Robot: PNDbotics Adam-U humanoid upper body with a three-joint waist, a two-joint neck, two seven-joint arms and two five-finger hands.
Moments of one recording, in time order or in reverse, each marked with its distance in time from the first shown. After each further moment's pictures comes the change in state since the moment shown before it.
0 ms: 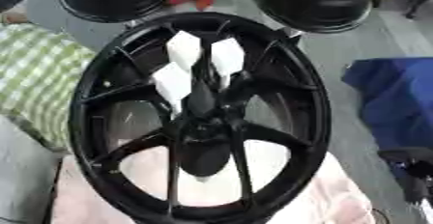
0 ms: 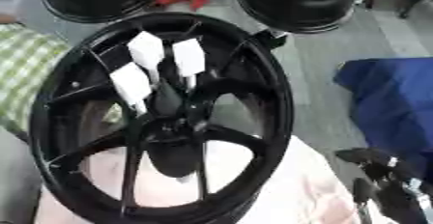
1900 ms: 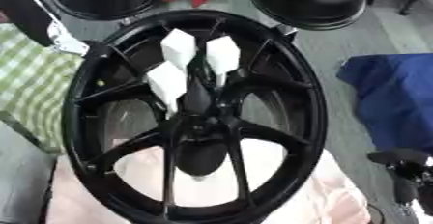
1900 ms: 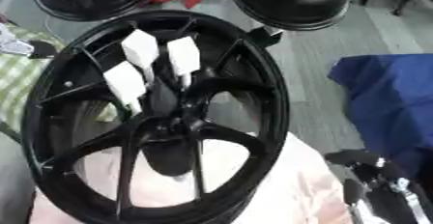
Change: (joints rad) left arm -0.225 -0.192 -0.277 0.218 -0.279 -0.094 -0.037; right arm -0.018 0.011 0.025 0.000 0.012 0.044 0.035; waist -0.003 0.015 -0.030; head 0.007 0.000
